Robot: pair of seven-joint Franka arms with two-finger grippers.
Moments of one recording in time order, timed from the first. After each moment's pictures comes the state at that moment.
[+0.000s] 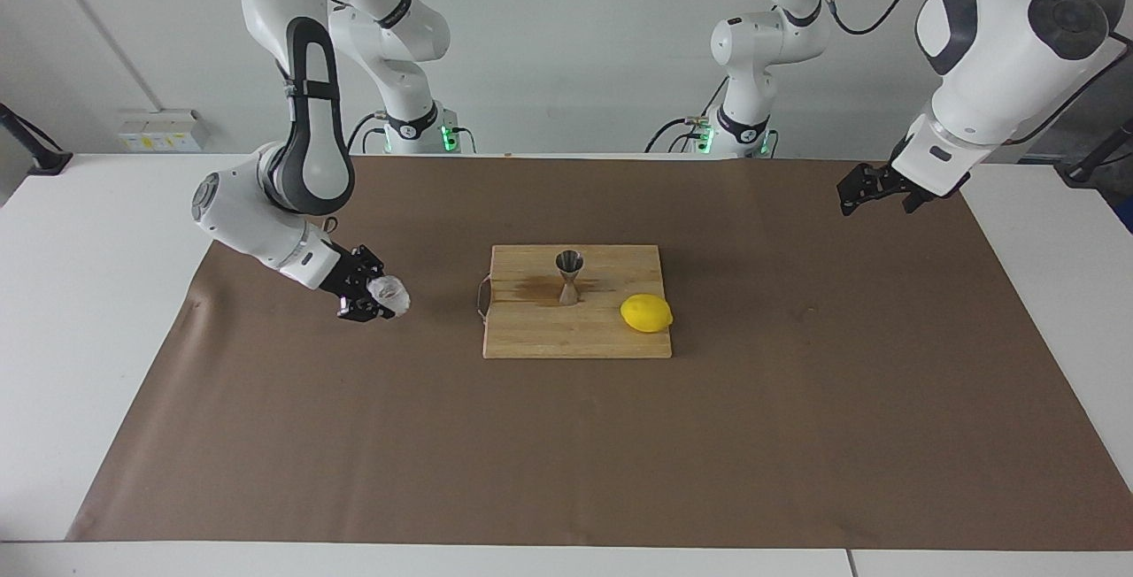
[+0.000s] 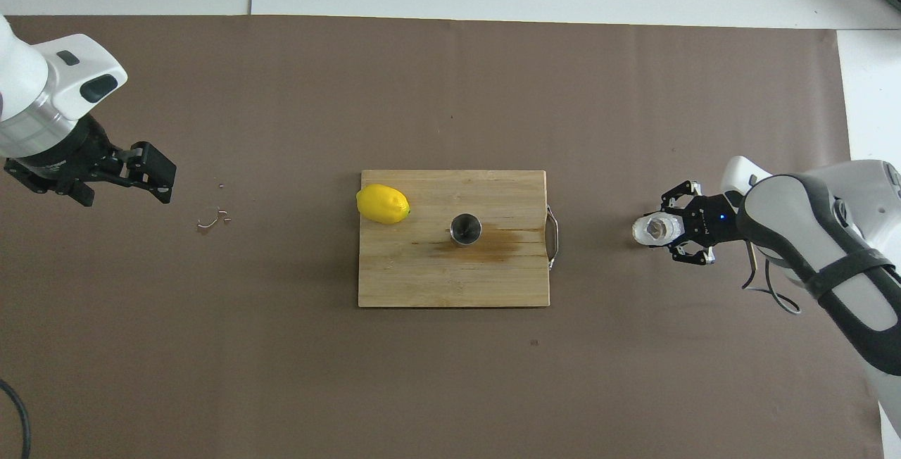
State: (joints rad) left arm 0.09 0.04 -0.18 -1.64 0.03 1.53 -0.05; right arm -0.12 0.21 0.04 -2.11 0.65 2.17 -2.11
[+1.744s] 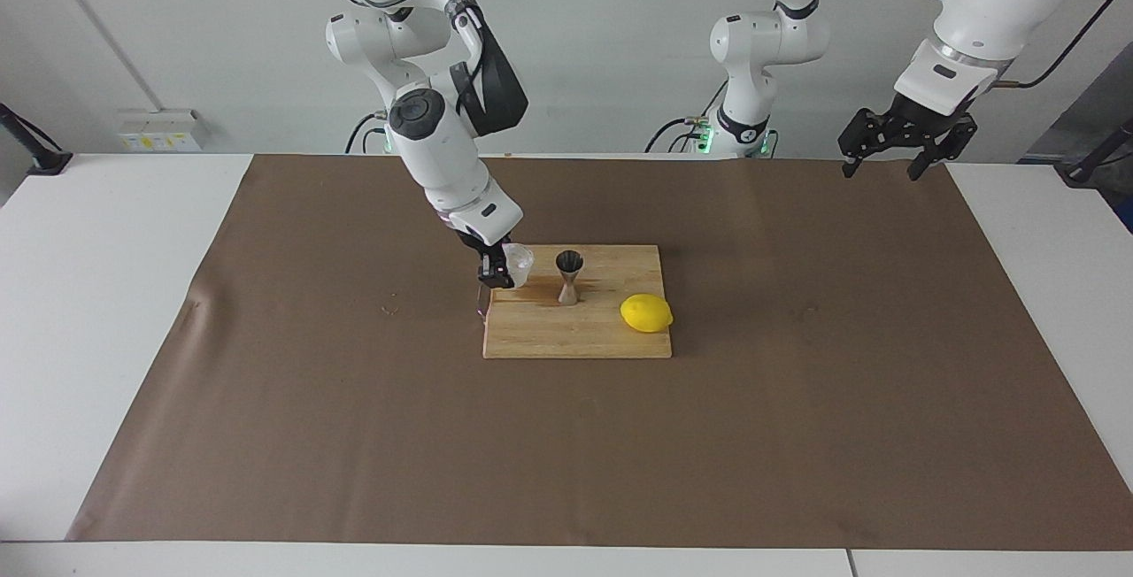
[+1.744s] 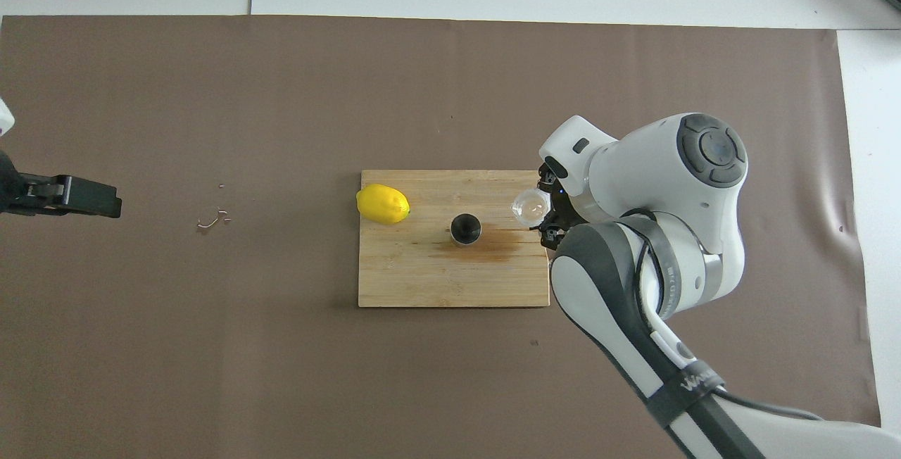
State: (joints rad) left arm 0.01 -0.09 -0.08 -1.68 -0.02 1.59 0.06; right arm 0.31 0.16 0.09 -1.94 0.21 2.17 -1.27
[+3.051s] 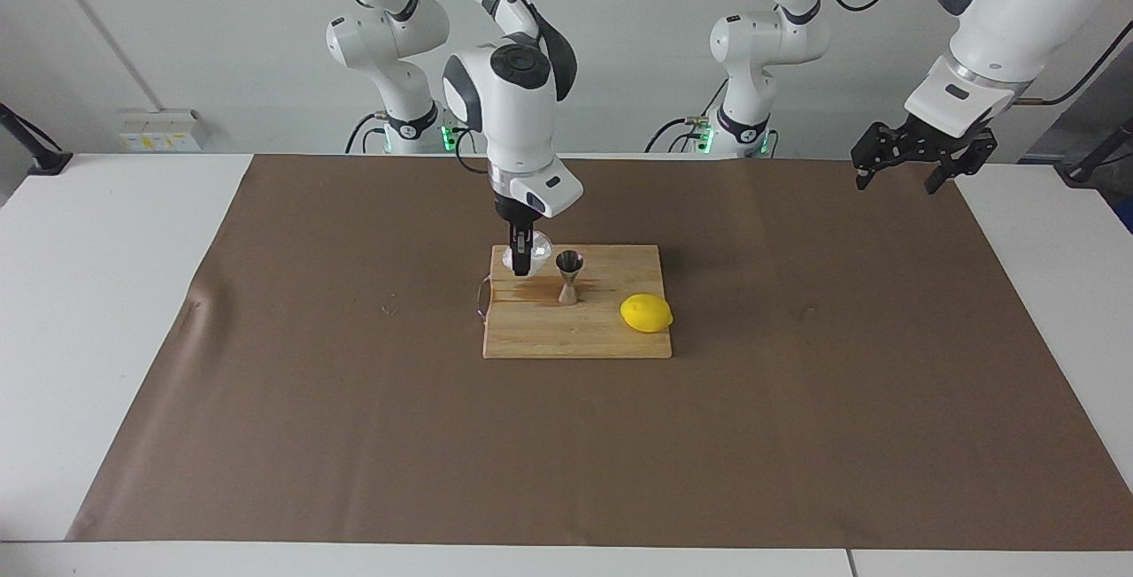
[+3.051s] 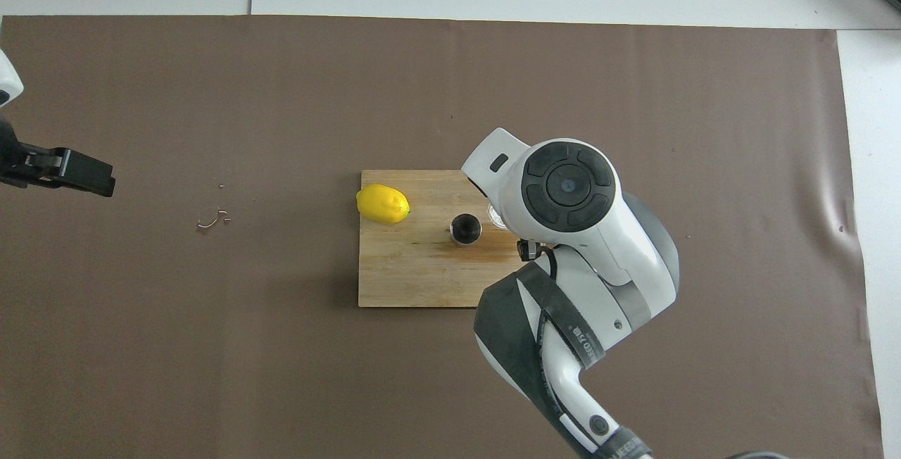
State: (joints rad) left arm 0.00 0.02 -0.08 -1.53 0.03 1.51 0.09; right arm 0.44 0.18 0.10 -1.80 -0.16 2.02 -1.03
